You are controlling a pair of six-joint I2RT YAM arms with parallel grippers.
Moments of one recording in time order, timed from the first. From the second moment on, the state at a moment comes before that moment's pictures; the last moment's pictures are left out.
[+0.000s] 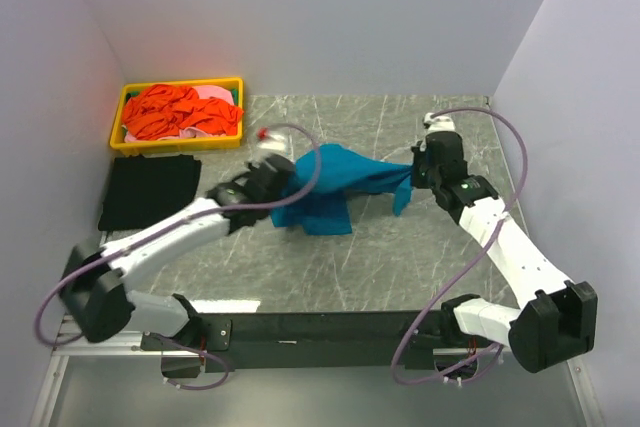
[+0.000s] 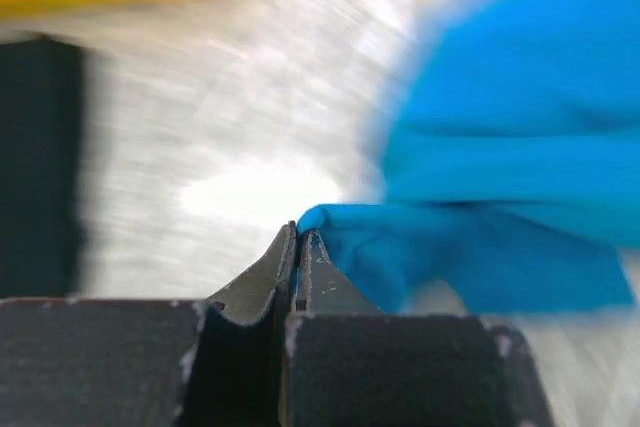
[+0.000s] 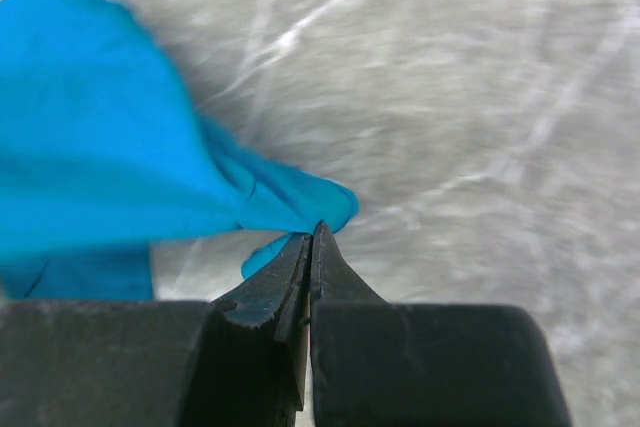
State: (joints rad) left arm -0.82 1.35 1.03 -0.44 -0.62 -0.44; right arm 0.30 1.15 0.94 -0.41 0.20 0.19
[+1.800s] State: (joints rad) left arm -0.26 1.48 1.33 -0.22 -0.22 -0.07; right arm 0.15 1.05 1.08 -0.28 0.06 -0.33
